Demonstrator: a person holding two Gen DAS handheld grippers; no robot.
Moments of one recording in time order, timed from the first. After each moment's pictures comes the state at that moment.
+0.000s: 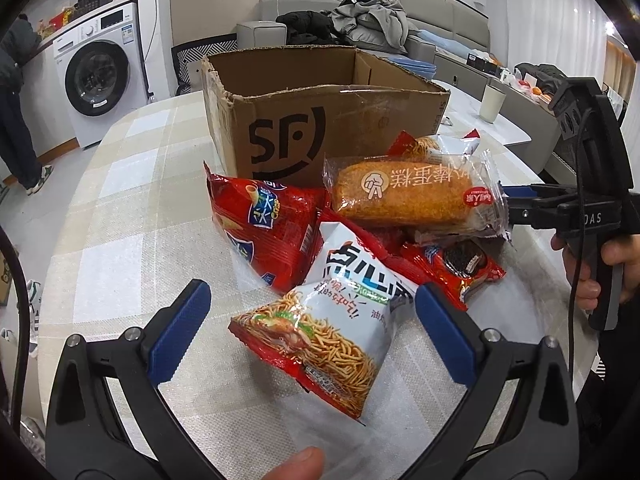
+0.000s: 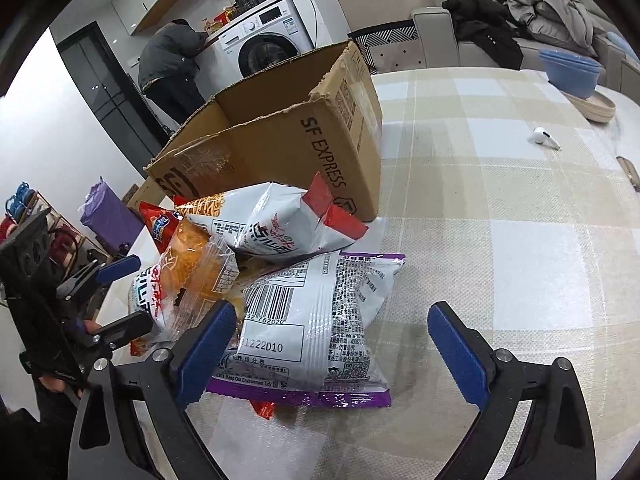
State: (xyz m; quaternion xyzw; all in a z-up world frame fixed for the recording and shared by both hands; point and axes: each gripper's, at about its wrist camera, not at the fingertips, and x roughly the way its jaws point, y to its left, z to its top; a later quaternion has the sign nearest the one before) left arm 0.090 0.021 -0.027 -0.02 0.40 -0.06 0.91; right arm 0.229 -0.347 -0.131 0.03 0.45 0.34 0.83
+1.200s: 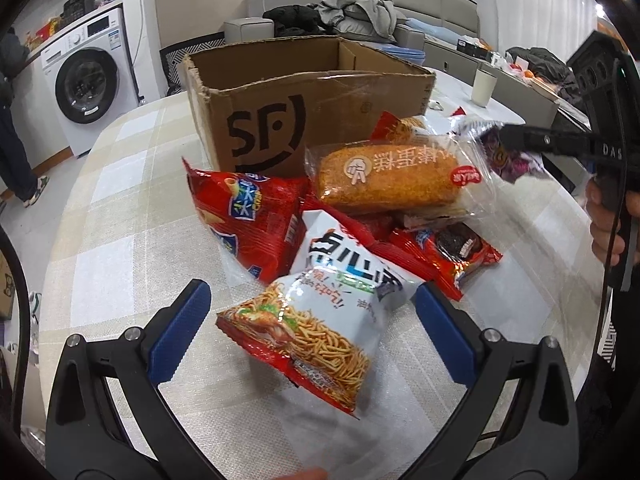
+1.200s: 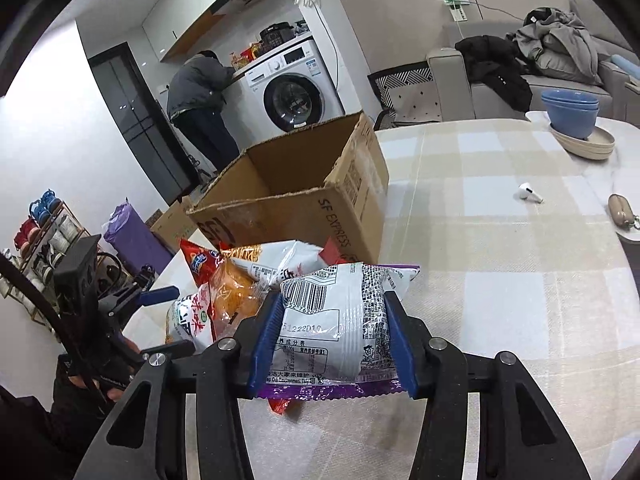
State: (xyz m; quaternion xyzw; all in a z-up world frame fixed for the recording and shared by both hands) left arm 0.085 0.007 -0.034 0.01 0.41 -0.08 0.91; right arm 0.215 -0.388 -0.084 0.05 0.37 0.37 0.85
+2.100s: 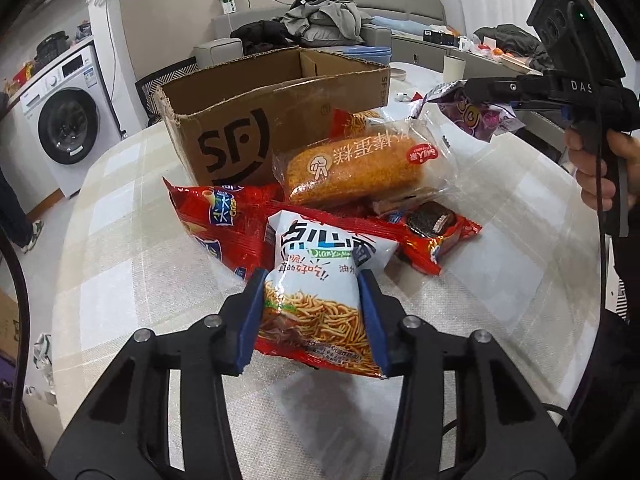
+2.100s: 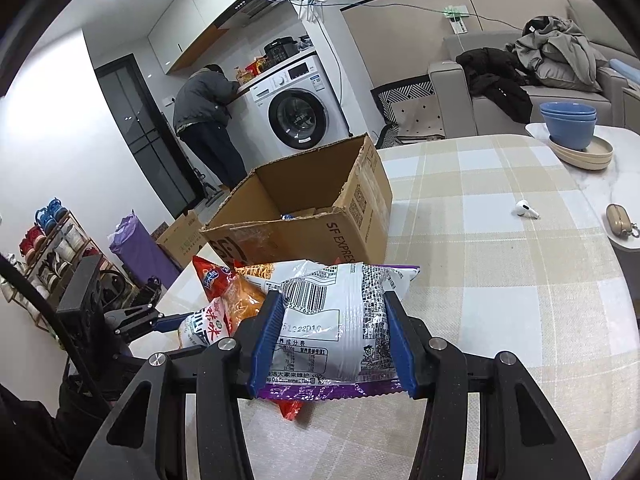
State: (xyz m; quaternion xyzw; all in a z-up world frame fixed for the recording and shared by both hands) left arm 0.057 0.006 -0.033 0.07 0.38 -0.12 0.91; right arm 0.210 -0.390 -0.073 0.06 0.35 0.38 0.86
